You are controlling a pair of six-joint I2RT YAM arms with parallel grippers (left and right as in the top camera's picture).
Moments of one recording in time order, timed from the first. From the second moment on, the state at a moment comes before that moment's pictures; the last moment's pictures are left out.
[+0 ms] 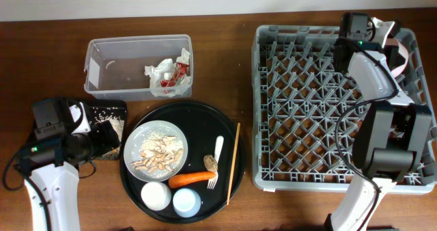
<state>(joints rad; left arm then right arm) 0.32 1.19 1.05 -1.04 0.11 -0.13 -0.14 2.10 1.64 -0.57 1.21 0.04</state>
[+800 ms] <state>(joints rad) 0.32 1.19 1.05 -1.04 0.11 -0.13 -0.10 2.10 1.55 -0.11 1.25 -0.39</state>
